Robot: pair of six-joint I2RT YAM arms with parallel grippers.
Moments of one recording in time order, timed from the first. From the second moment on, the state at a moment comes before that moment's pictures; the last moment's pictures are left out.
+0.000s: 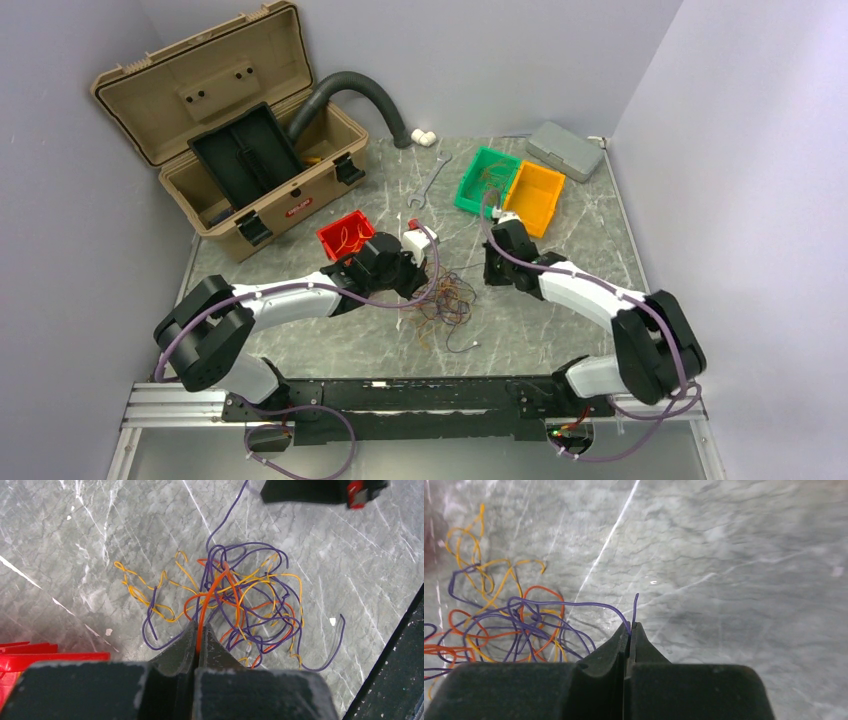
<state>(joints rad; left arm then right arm) -0.84 1.47 0.74 0.20 0.14 -0.12 0.49 1.39 0.67 -0.19 0.05 0.37</state>
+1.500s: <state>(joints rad) -0.84 1.30 0.64 0.22 -0.11 -0.15 0.44 0.88 1.41 -0.95 0.94 0.49</state>
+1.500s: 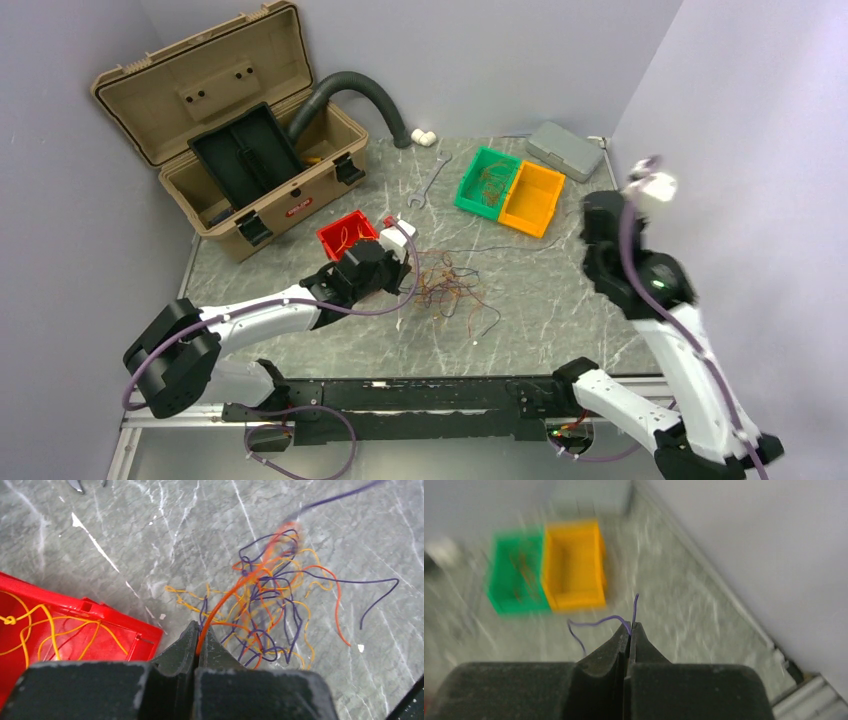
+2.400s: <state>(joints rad) -0.84 1.31 0.64 0.24 -0.03 -0.13 0.44 1.12 0.81 -0.30 -0.29 0.20</state>
